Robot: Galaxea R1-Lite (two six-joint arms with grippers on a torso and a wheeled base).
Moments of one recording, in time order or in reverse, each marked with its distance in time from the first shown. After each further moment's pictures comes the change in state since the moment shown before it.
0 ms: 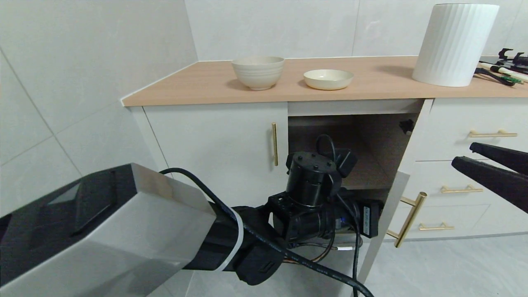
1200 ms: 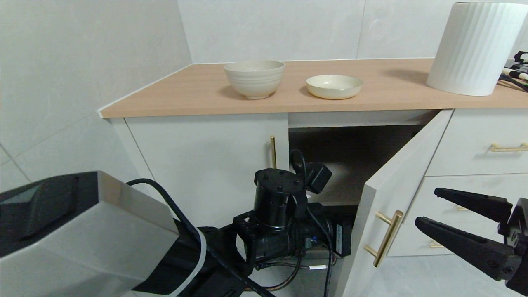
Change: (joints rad) left arm 0.035 -0.105 0.293 -0.176 -0.025 0.003; right arm 0.104 0.047 0.141 -0.042 -0.001 -0.004
